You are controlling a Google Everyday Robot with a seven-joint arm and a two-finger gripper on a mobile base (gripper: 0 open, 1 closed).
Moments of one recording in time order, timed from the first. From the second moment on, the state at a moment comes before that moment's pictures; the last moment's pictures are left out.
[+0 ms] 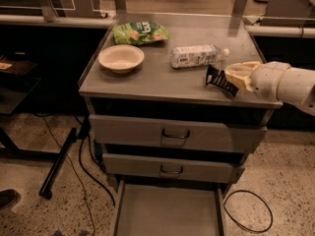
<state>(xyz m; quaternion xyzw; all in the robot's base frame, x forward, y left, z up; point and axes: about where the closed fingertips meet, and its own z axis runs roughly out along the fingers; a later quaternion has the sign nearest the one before) 0.637 -0.225 0.874 -0.37 0.71 0.09 0.59</state>
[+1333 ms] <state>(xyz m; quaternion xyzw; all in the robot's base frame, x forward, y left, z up) 0.637 -0.225 0.874 -0.37 0.71 0.09 0.59</state>
